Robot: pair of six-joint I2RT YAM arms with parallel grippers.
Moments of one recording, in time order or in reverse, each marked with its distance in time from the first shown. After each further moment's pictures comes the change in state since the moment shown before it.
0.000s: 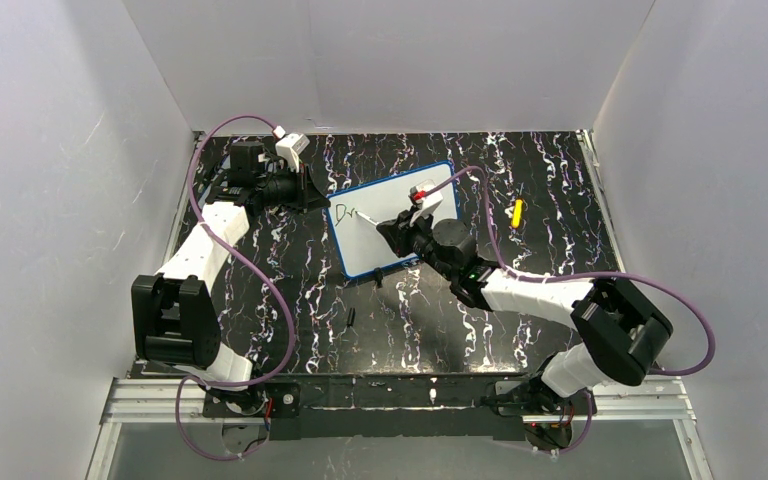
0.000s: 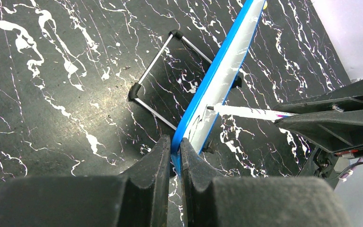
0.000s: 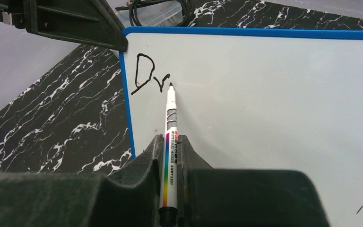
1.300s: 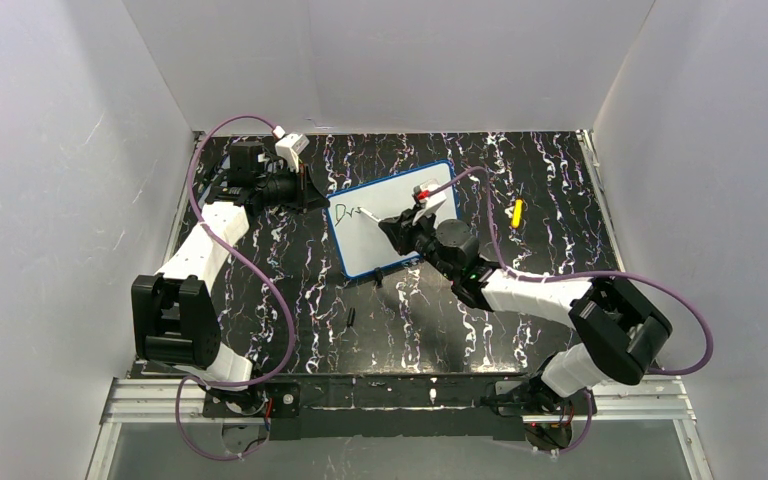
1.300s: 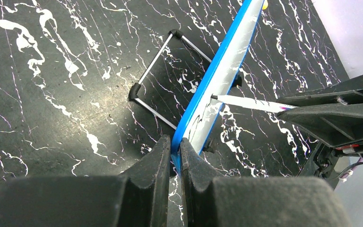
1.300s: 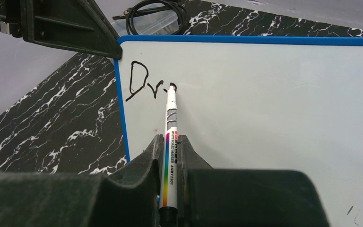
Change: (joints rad) left arm 0.000 0.000 0.000 0.000 0.000 0.000; right arm -0.012 0.000 -0.020 0.052 0.012 -0.008
